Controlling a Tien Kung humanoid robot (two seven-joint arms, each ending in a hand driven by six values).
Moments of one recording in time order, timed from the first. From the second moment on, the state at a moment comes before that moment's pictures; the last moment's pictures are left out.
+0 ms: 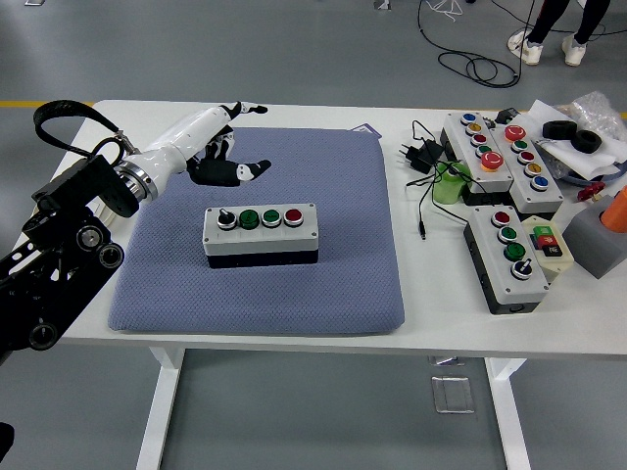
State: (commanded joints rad) left arm -0.64 0.29 -1.05 -1.27 1.73 -0.07 0.05; right arm 0.14 -0.14 1.04 0.18 -1.36 -0.02 -0.33
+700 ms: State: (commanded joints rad) left arm -0.60 0.28 -1.03 -1.18 0.87 0.19 -0.01; right arm 0.13 -0.14 1.03 0.18 -1.37 -0.02 -0.33
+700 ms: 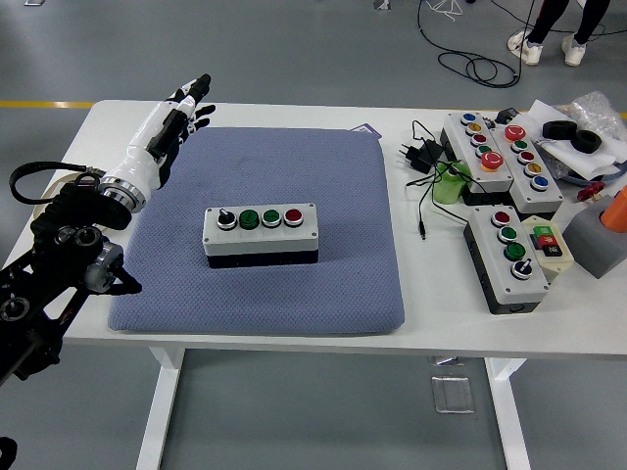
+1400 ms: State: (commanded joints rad) left arm -0.47 0.26 -1.35 -1.20 0.79 0.04 -0.03; right arm 0.14 -0.14 1.03 0.18 -1.37 -0.02 -0.33
